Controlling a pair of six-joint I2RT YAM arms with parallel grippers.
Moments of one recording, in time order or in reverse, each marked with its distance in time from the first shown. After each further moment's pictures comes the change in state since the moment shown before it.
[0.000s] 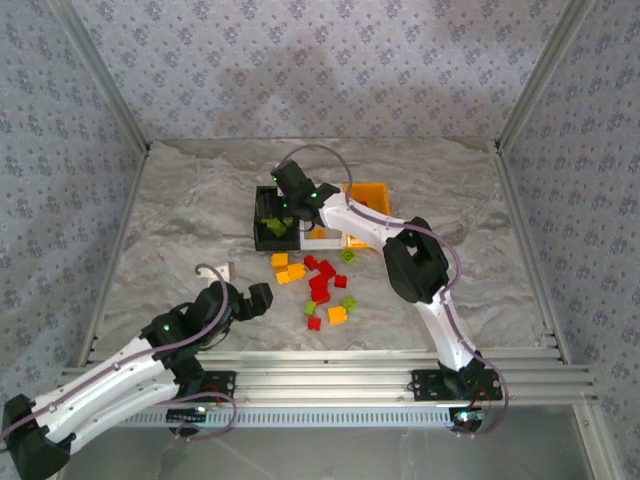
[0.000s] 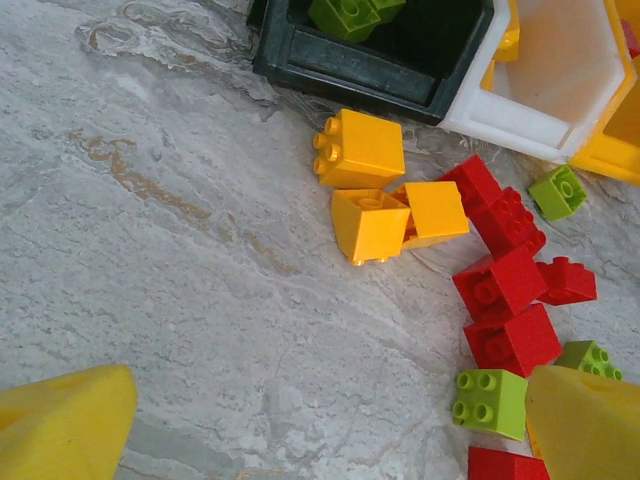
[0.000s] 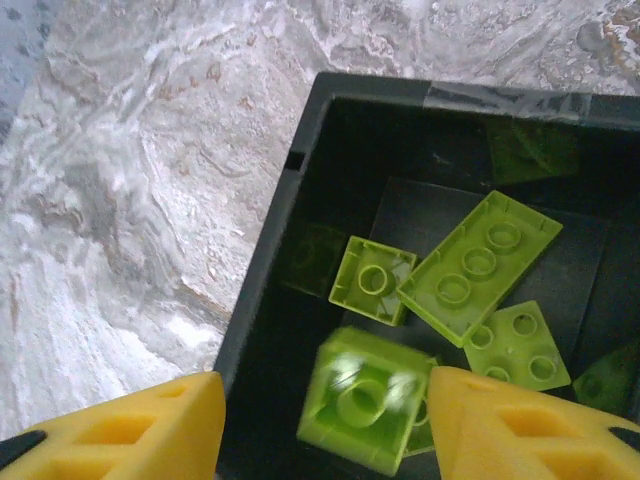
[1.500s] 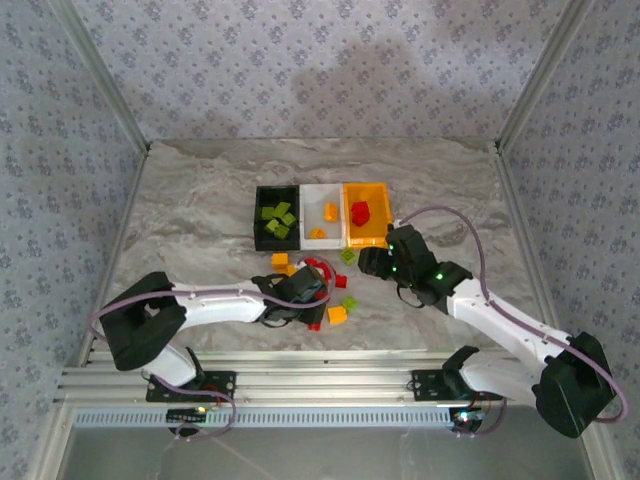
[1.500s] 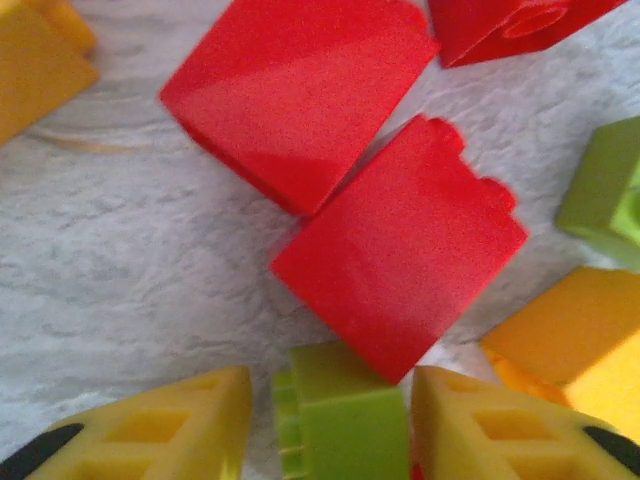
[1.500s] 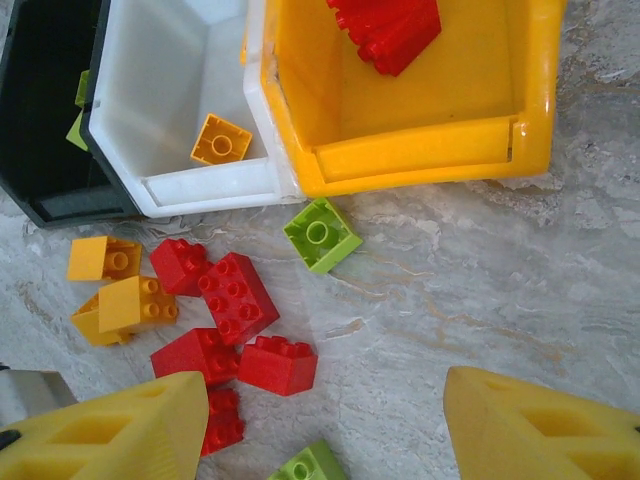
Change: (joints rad) left arm -0.178 0.974 0.367 0.226 0.225 0.260; right arm -0.140 -1.165 -1.226 0.055 0.126 0.142
